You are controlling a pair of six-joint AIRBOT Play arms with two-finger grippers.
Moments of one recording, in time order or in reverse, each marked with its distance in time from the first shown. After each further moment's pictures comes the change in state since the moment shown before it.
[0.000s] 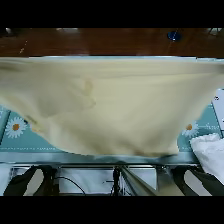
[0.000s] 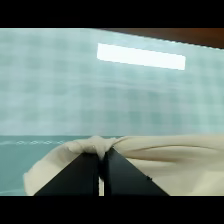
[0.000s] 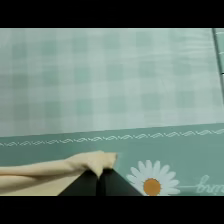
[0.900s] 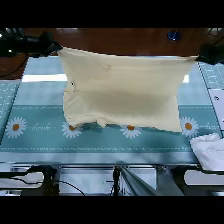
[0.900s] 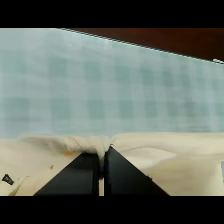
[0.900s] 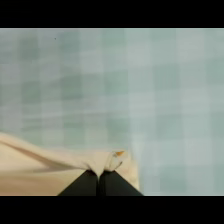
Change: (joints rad) left arm -0.294 -0.713 -0.108 -0.129 0.644 0.179; right arm 0.000 -0.520 -0.025 0.116 -0.421 -0.080
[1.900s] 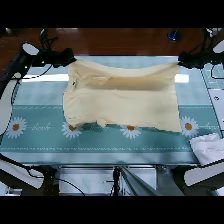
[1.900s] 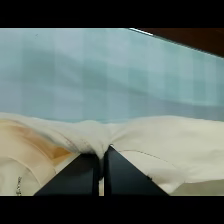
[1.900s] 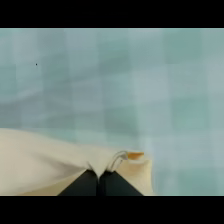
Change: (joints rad) left arm -0.072 -0.264 0.027 -0.001 0.214 0.044; right arm 0.073 -0.234 0.001 0.023 -0.278 0.035
